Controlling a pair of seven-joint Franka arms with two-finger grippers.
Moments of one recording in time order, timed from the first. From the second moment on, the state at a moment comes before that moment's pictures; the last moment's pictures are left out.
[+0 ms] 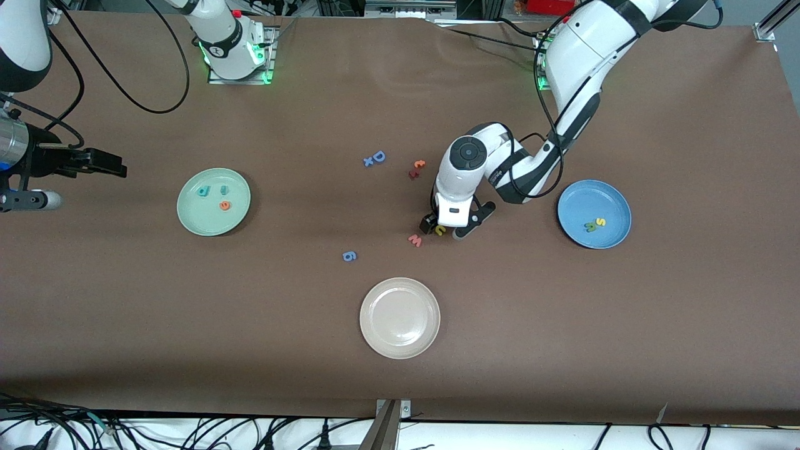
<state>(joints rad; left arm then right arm) -0.26 0.71 -0.42 -1.82 0.39 2.52 -1.65 0.15 0.18 -0.20 -1.52 0.04 1.50 -0.06</state>
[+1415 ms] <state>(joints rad) -0.28 0.74 -0.40 -1.78 0.39 2.51 -1.65 0.15 0.18 -0.20 -1.52 0.04 1.50 -0.06</state>
